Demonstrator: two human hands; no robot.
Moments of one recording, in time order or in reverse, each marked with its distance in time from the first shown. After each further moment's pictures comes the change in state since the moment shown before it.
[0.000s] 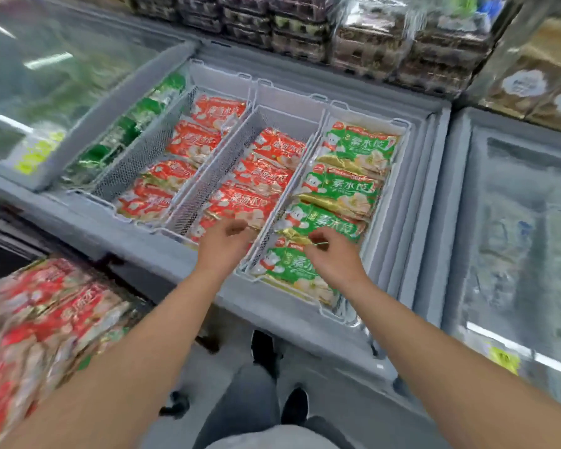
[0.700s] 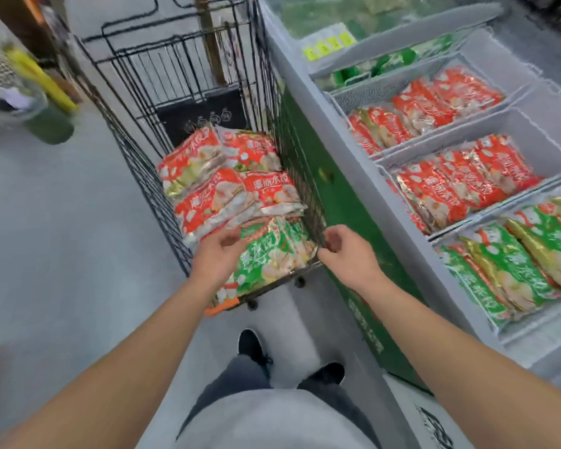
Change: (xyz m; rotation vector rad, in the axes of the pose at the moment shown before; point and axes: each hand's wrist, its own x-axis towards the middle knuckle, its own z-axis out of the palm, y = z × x) left_hand -0.226 -0.262 -0.254 -0.217 0.499 -0.489; right_hand -0.131 -0.120 0.289 -0.406 -0.514 -0.402
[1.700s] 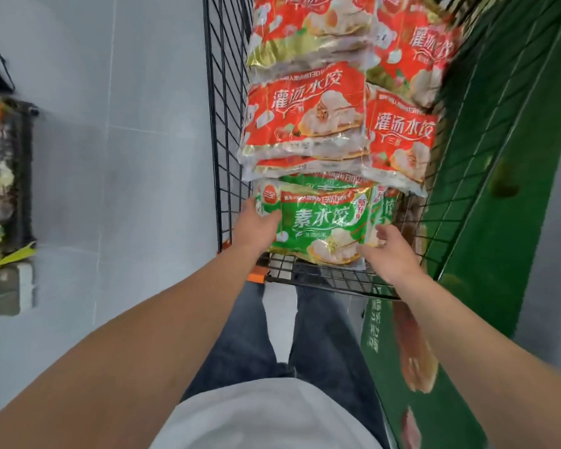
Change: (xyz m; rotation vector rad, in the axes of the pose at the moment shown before) left_hand 0.112 -0.111 0.057 -0.313 0.221 -0.677; right_hand 0.177 0.040 0.122 -0.246 -0.597 0.255
